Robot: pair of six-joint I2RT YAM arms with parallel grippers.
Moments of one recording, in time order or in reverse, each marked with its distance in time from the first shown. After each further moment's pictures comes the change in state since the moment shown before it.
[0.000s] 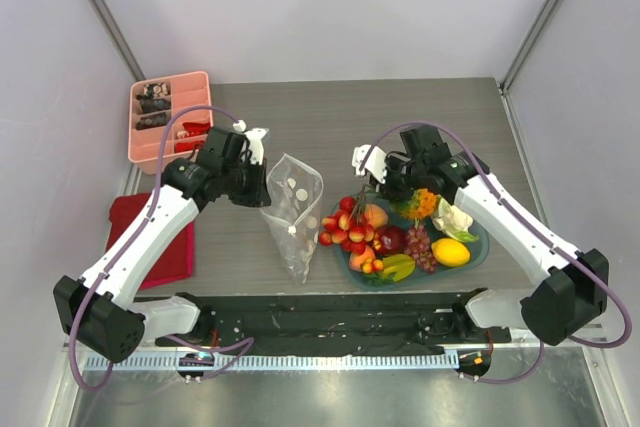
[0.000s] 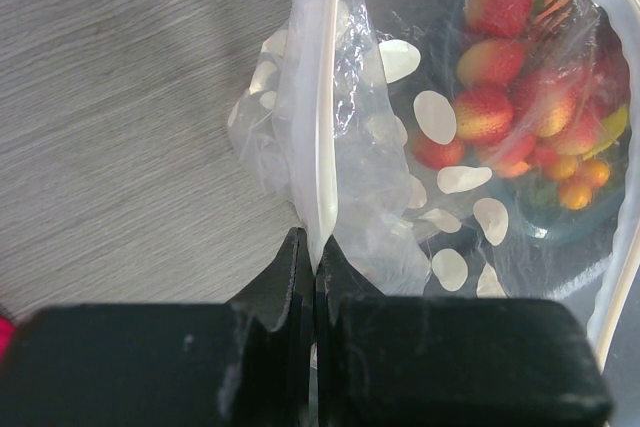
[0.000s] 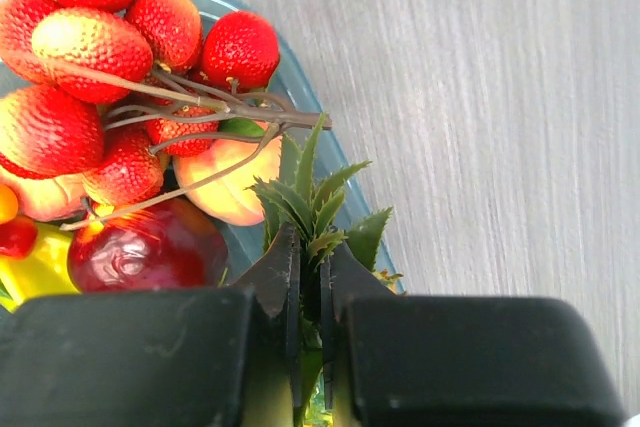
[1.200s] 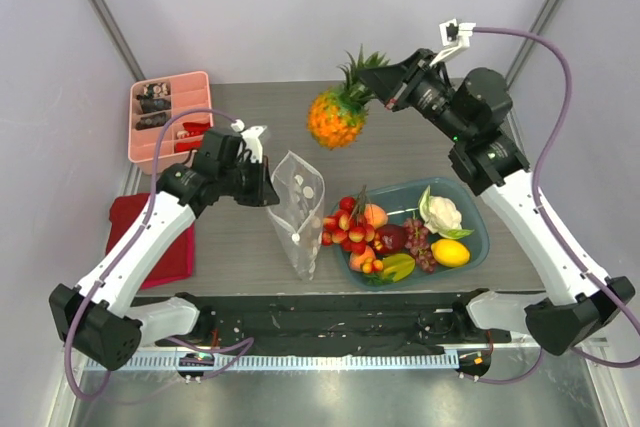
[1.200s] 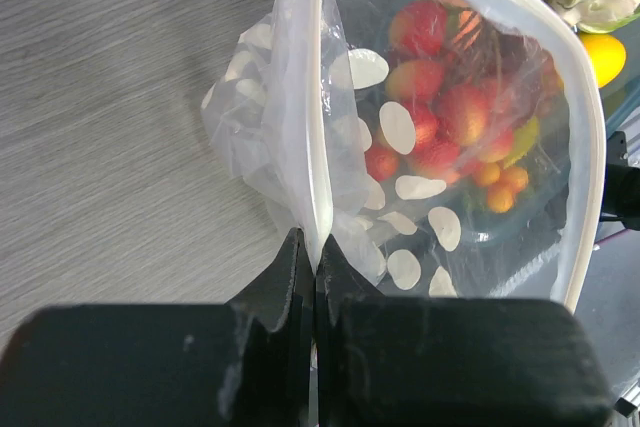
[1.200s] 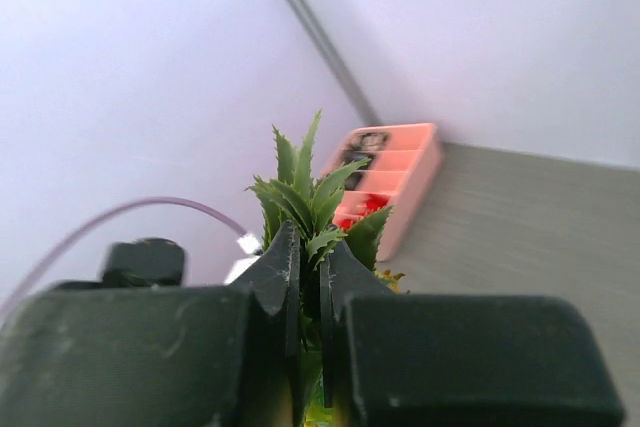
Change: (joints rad) left arm 0.000 -0.033 -0.029 0.080 0.091 -0.082; right arm -0.036 -0.064 0.308 0.702 0.051 1.421
